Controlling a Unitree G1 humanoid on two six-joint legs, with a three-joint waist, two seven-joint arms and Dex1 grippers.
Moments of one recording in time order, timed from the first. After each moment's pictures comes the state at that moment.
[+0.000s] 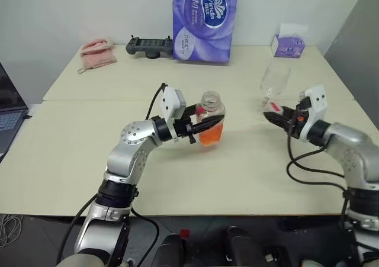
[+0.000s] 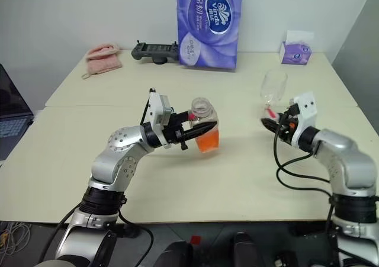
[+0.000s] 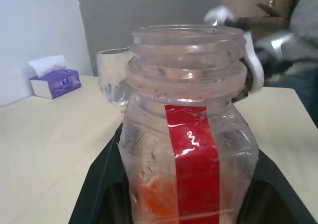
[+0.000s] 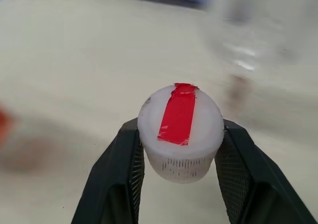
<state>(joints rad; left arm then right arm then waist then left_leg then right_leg) -0.58 0.35 -0.07 -0.02 -0.43 0.26 -0.91 -0.40 -0.48 -0.26 -0.17 0.37 0.85 0.36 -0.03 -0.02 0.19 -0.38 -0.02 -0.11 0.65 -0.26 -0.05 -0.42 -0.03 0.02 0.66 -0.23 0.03</state>
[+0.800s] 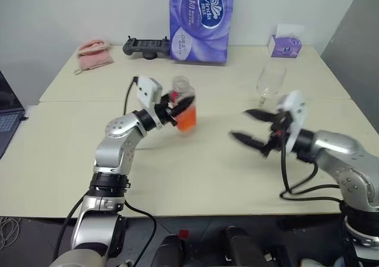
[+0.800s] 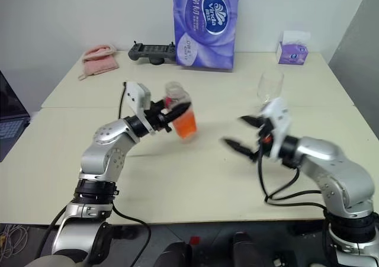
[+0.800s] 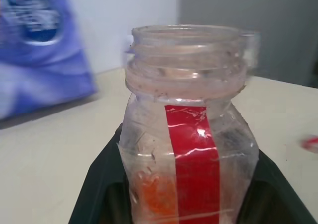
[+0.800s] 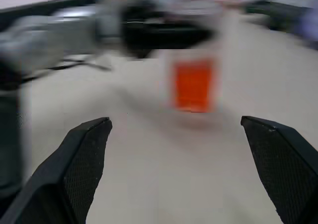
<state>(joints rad) -0.64 0.38 0.12 0.23 -0.37 0.23 -0.65 -0.48 -0.54 0.05 -0.61 0.71 0.94 0.71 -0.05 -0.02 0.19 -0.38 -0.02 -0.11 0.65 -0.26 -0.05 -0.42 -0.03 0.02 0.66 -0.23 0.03</state>
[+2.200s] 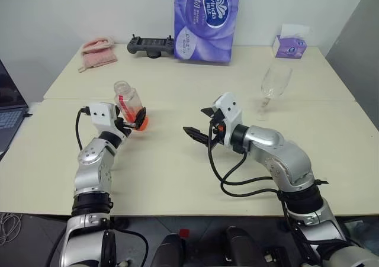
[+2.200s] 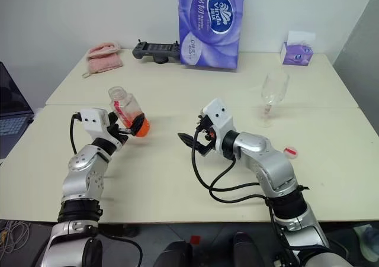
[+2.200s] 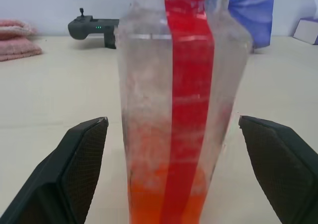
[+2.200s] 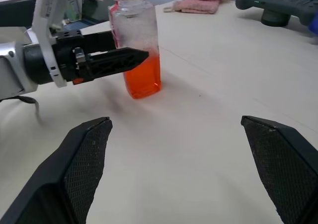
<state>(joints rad) -0.39 0.39 0.27 0.29 -0.31 0.10 -0.43 -0.59 -0.24 0.22 -0.27 0.33 0.77 0.46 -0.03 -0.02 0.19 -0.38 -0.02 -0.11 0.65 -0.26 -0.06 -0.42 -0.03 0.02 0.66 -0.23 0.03</state>
